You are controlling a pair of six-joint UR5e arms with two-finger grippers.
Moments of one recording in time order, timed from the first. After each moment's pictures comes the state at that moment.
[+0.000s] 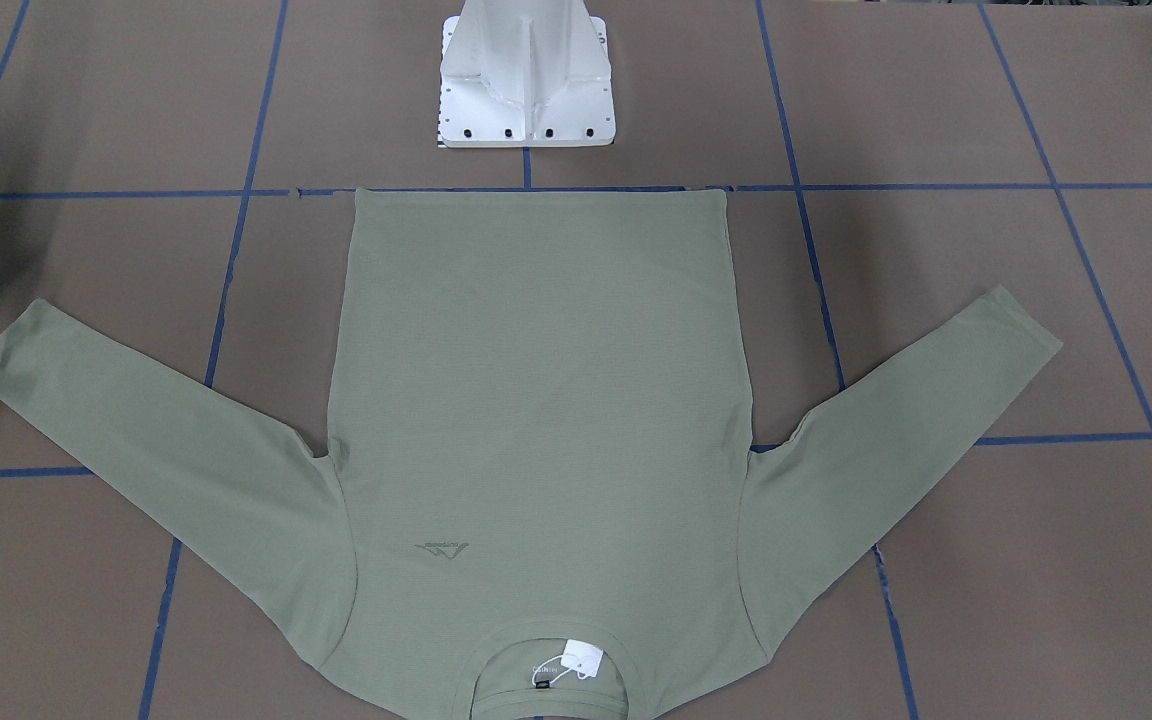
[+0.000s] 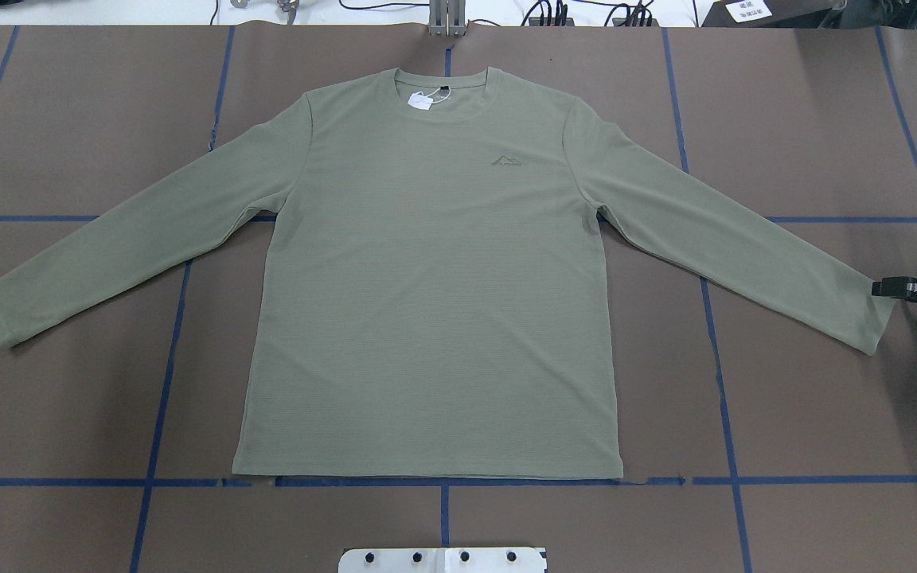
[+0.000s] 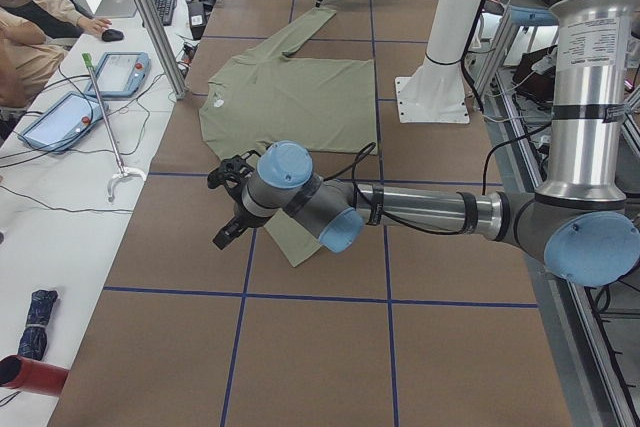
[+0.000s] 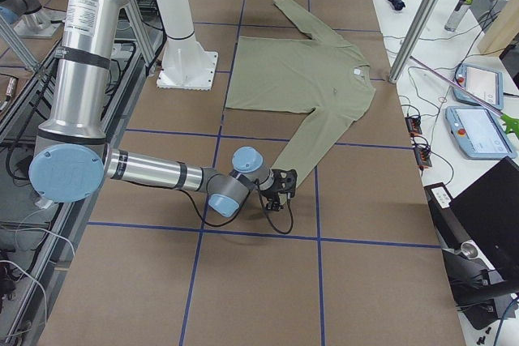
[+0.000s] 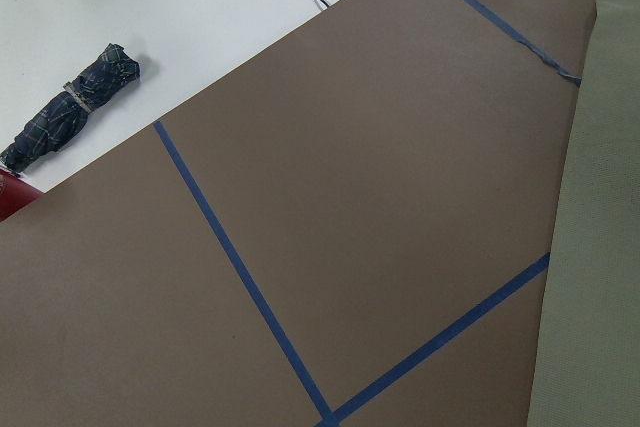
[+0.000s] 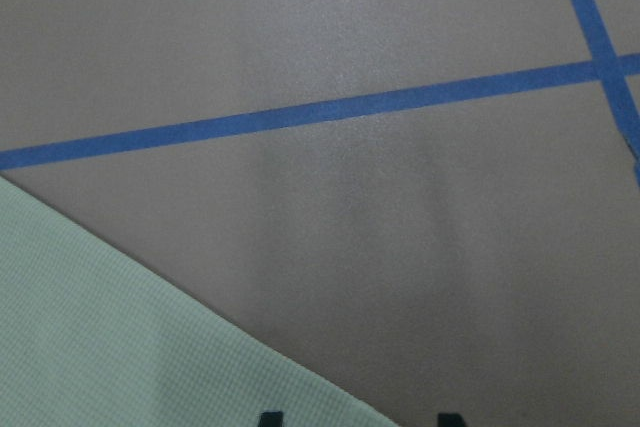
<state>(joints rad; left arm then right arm) -1.56 -1.54 -1.66 -2.20 -2.33 0.12 0.96 -1.77 1.46 -0.41 1.92 1.07</state>
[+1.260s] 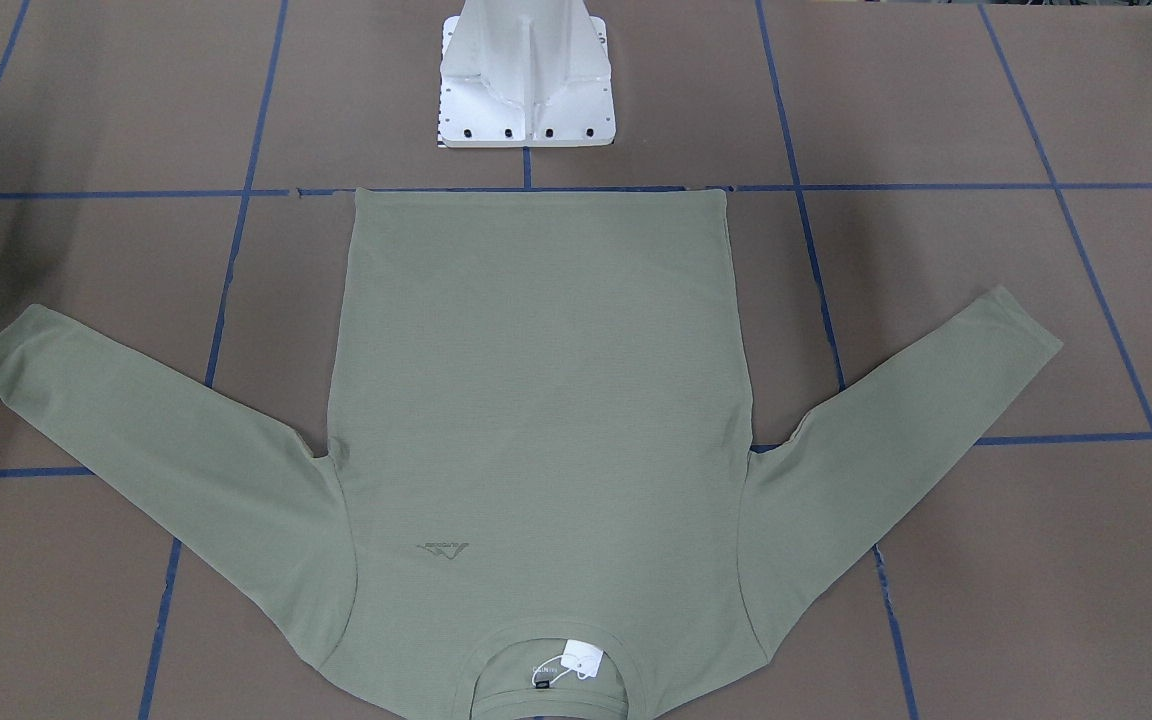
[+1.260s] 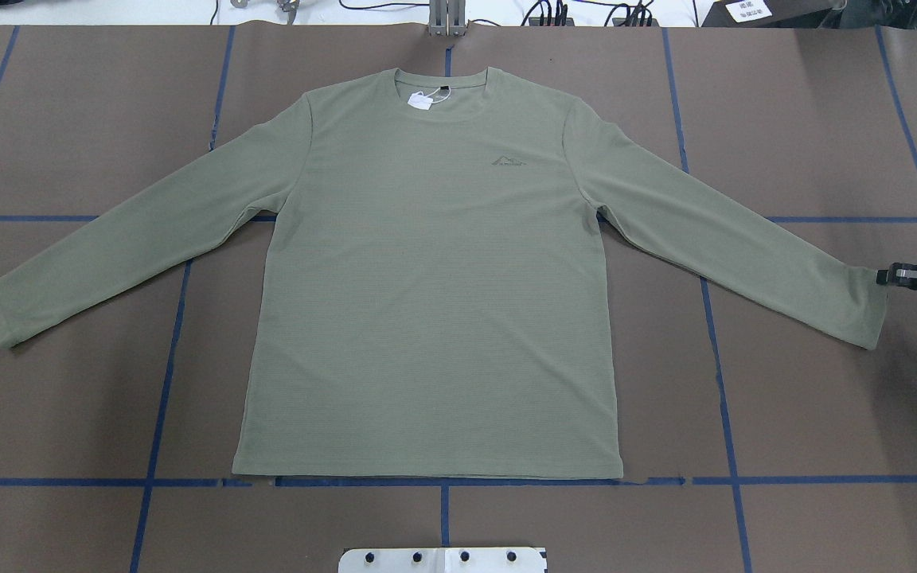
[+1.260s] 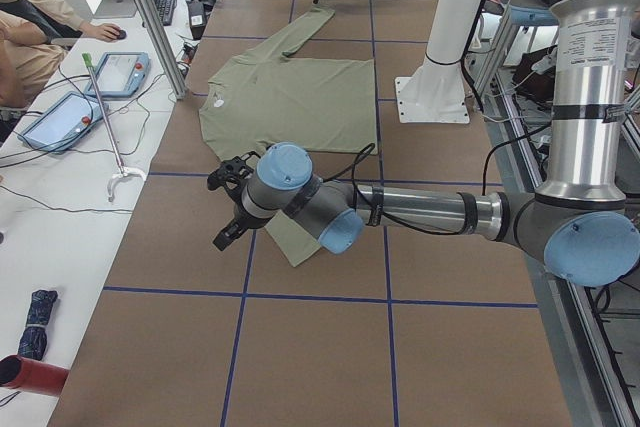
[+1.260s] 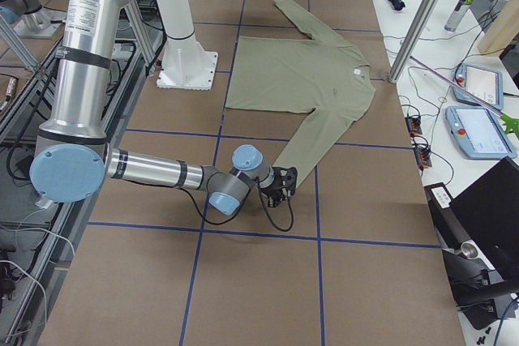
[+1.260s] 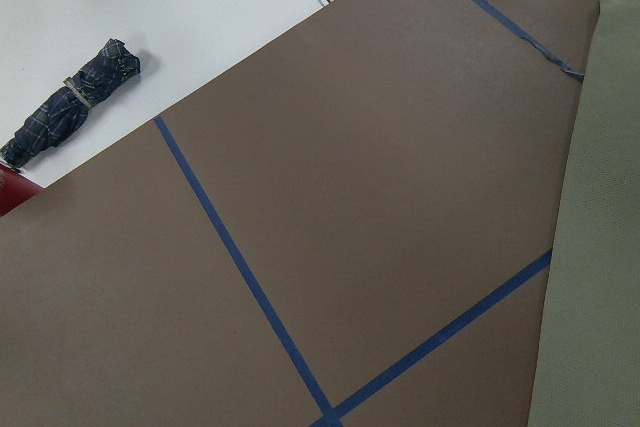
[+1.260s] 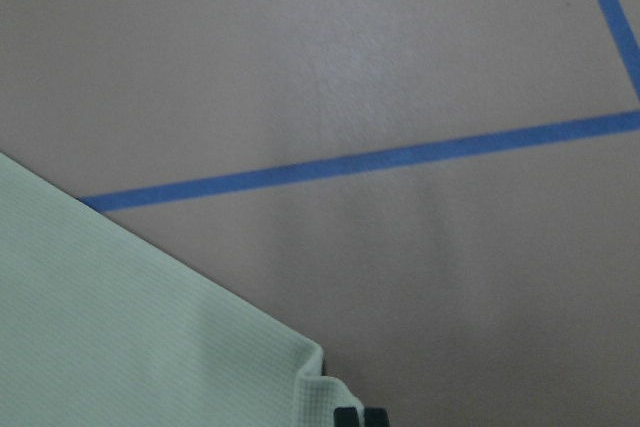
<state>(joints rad) -1.56 -1.54 -1.66 -2.20 -2.33 0.12 0.98 -1.77 1.60 -0.53 1.93 1.08</state>
